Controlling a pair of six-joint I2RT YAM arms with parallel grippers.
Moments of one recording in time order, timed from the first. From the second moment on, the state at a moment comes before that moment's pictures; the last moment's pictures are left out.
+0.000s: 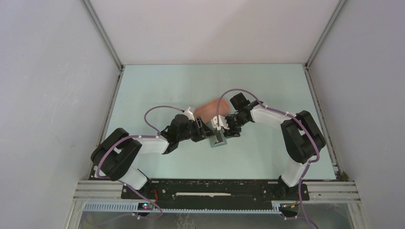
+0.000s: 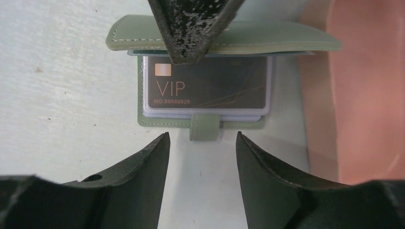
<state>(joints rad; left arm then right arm) -0.67 1.52 0.50 0.54 0.29 -0.99 0.53 1.74 1.10 -0.56 -0.63 -1.28</state>
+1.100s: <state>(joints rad) -0.67 1.45 0.41 0.56 0.28 -0.99 0.58 1.75 1.11 -0.57 -0.62 -1.26</state>
